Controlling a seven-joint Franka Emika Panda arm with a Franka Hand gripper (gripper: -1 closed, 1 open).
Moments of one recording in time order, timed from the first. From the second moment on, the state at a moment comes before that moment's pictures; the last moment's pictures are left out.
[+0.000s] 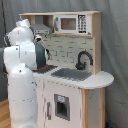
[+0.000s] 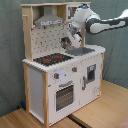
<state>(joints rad) -0.67 -0.03 1.36 -1.70 -0.22 1.97 0.44</state>
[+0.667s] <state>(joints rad) -0.64 0.09 1.44 -1.71 -0.34 2.01 0.44</state>
